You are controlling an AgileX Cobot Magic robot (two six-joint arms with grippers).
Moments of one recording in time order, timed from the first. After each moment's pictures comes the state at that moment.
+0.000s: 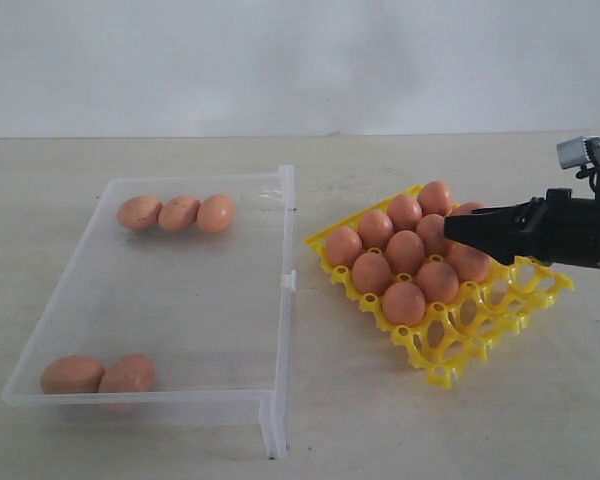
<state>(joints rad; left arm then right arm) 0.13 0.00 0.00 -0.03 0.23 0.02 -0.21 2.03 -0.83 -1.33 -1.12 0.90</state>
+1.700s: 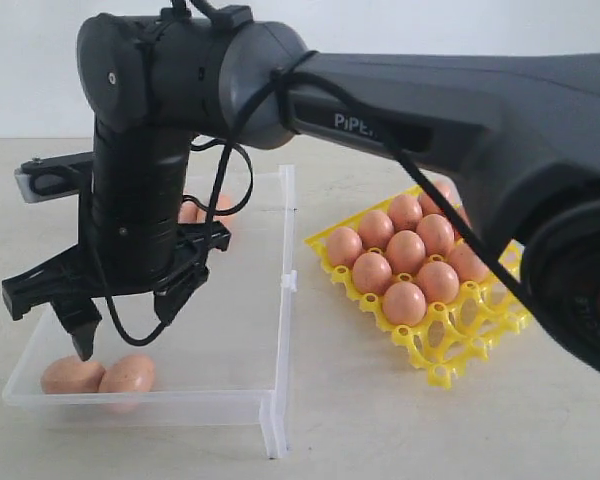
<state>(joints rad) 0.13 0.00 0.00 -0.03 0.23 0.02 0.93 2.24 -2.02 0.26 1.22 0.14</state>
